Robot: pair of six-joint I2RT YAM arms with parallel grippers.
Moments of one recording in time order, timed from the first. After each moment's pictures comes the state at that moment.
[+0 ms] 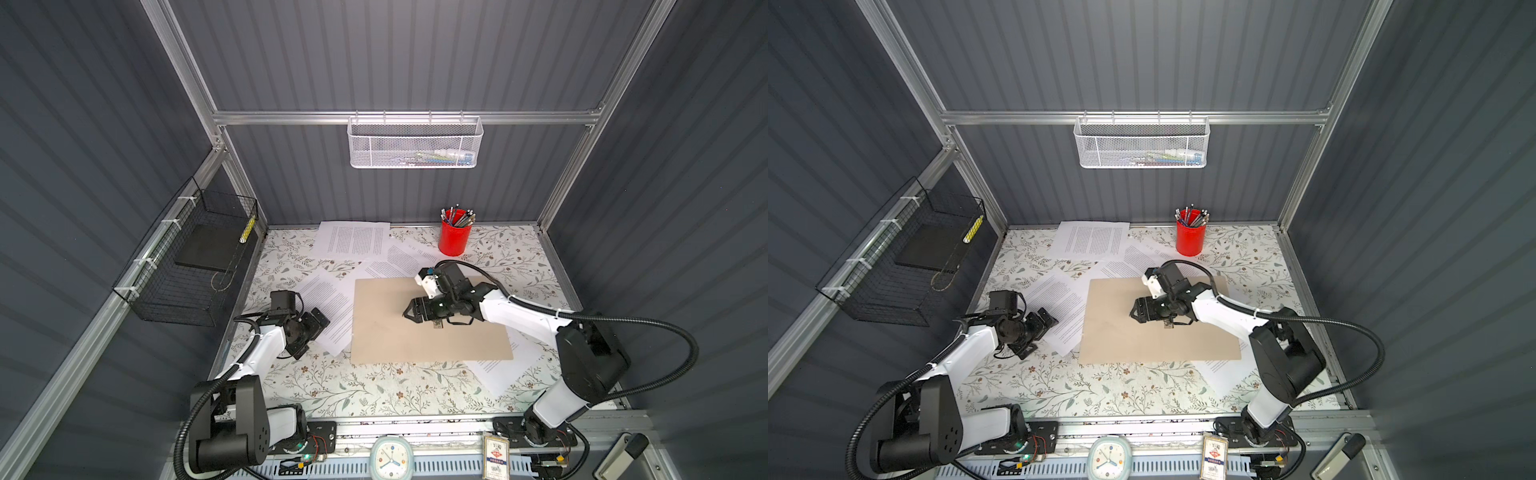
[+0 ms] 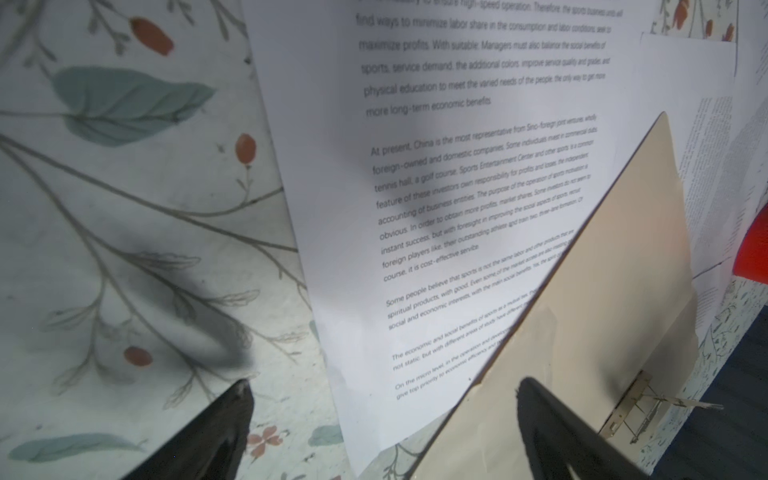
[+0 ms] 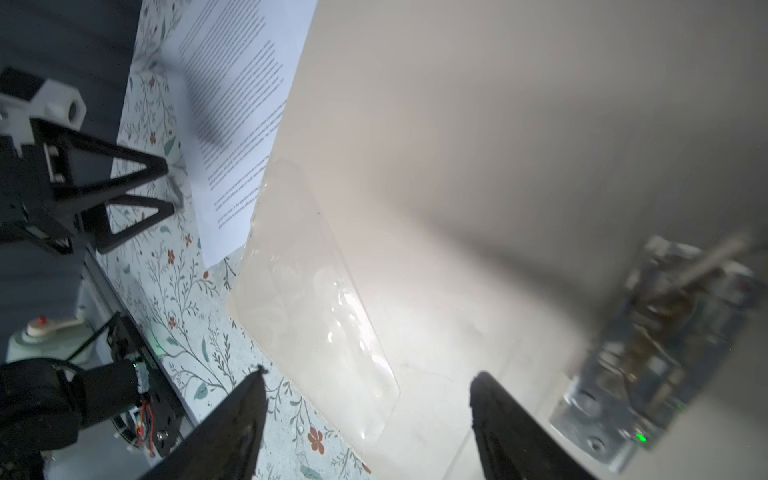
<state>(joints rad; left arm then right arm) 0.06 1.26 0.63 -0.53 0.29 -0.73 0.67 1.69 1.10 -0.35 -0.36 0.40</state>
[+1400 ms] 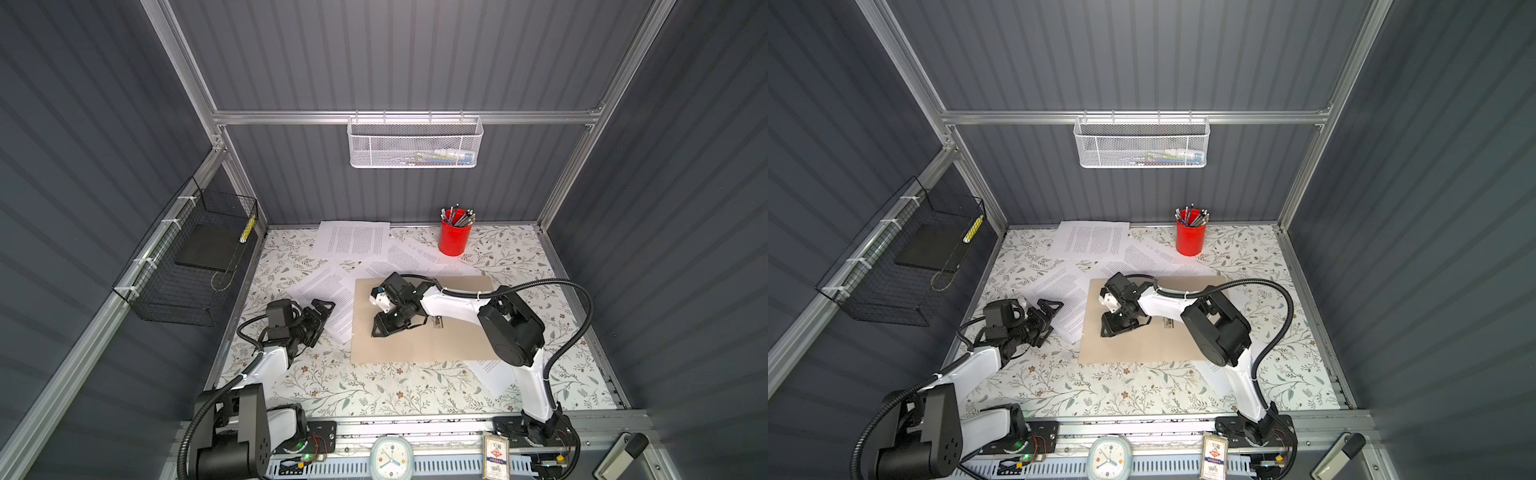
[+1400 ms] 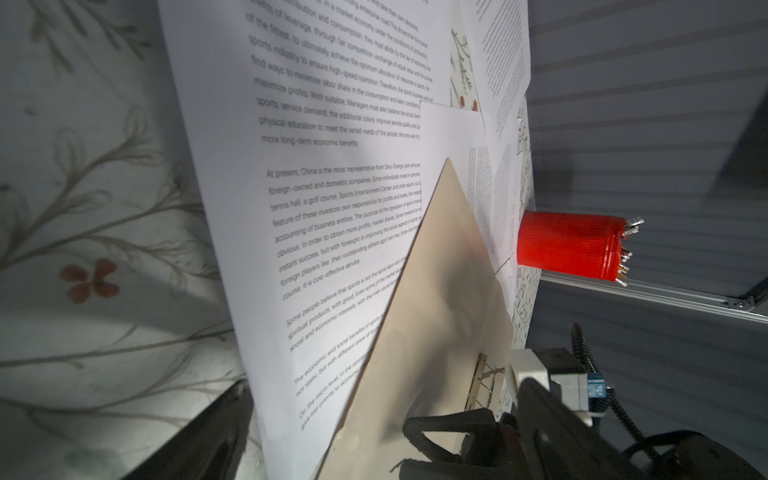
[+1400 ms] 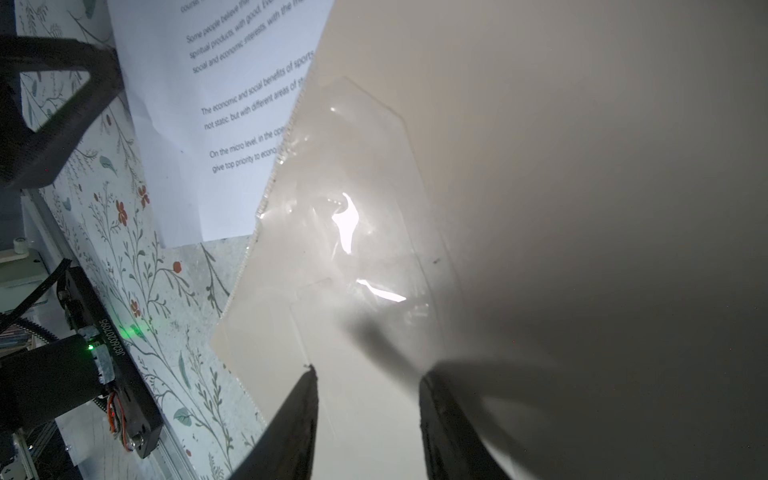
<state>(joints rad) 0.07 1.20 0.40 0.09 0.53 -0.94 0.84 2.12 1.46 -0.48 -0.44 0.36</state>
